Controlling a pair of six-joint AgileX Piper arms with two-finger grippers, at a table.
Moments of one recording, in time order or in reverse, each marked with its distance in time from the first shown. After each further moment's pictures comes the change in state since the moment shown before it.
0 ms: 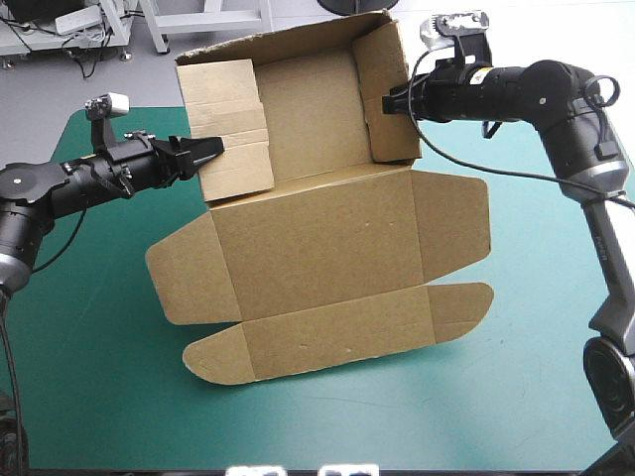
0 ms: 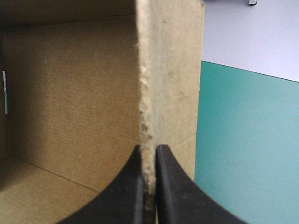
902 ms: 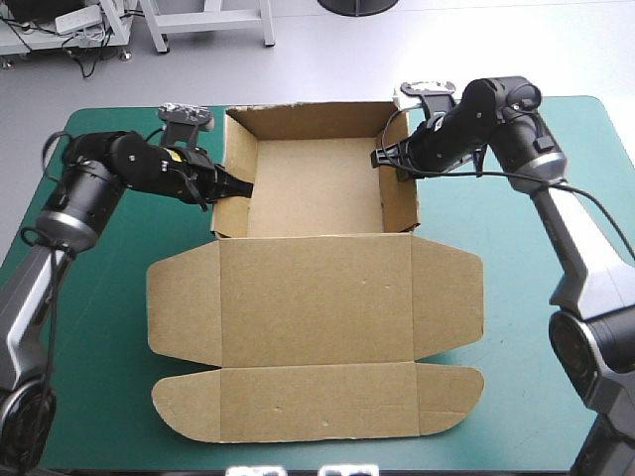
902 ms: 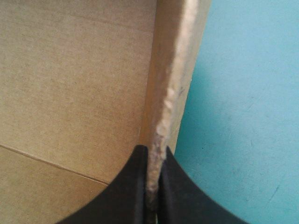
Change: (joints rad) left arm -0.357 0.166 -0.269 0.988 0.100 -0.667; right arm 0.075 0.150 -0.001 -0.288 0.320 0.304
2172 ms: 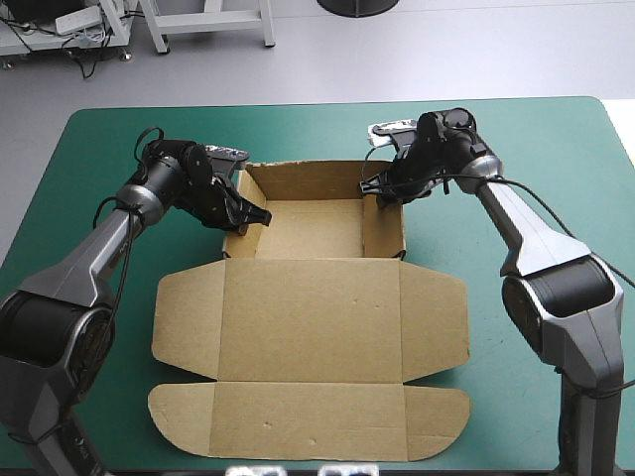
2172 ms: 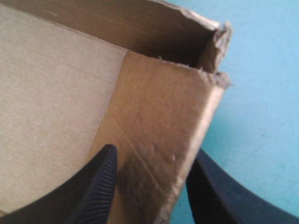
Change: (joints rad) left arm -0.022 0.288 -0.039 0.122 0.079 -0.071; right arm 0.018 0.243 0.001 -0.066 -0.110 -0.089
